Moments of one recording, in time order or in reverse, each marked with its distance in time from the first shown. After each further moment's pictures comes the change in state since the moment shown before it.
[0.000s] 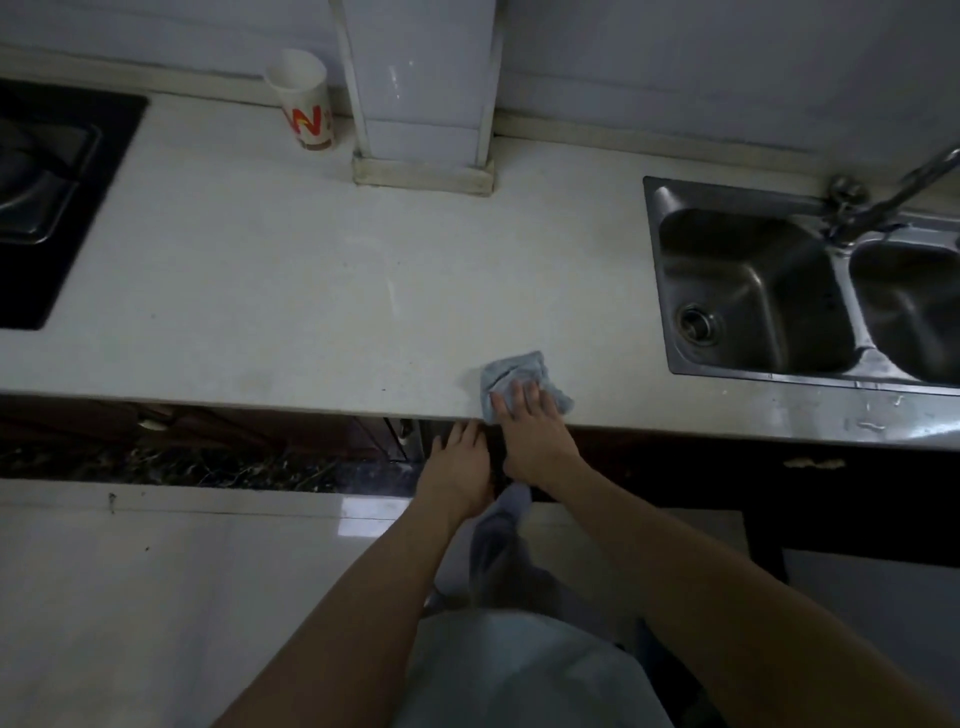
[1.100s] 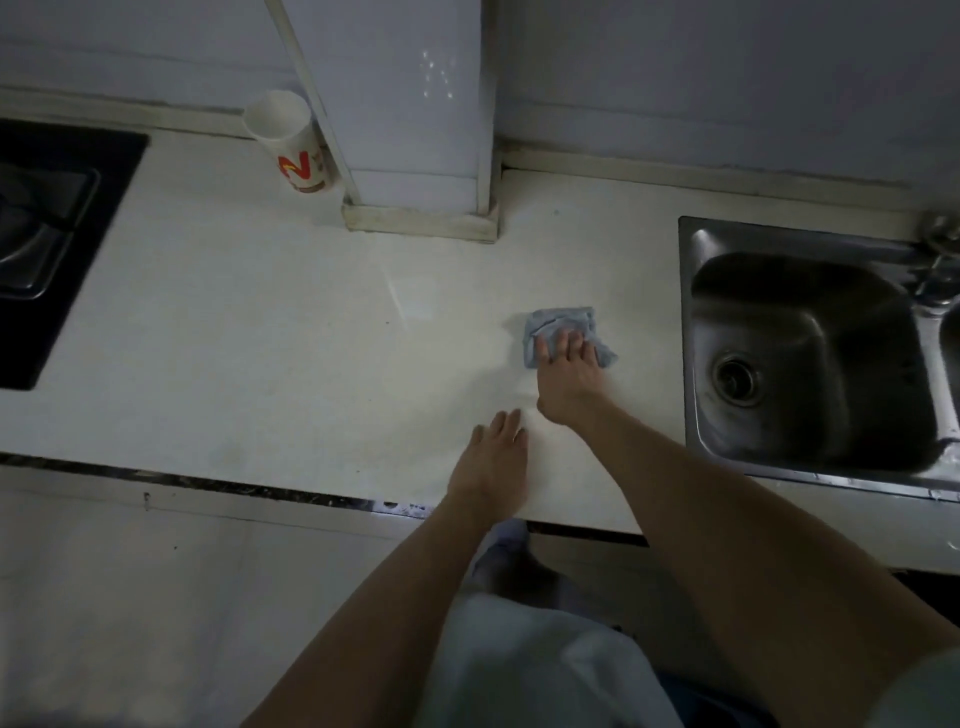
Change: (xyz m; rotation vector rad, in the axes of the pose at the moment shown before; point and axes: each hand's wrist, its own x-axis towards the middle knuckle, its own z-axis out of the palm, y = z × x) left_hand 0.118 0.043 -0.073 0.032 0.080 0.029; right_hand 0.142 0.120 -0.101 0.033 -0.007 0.097
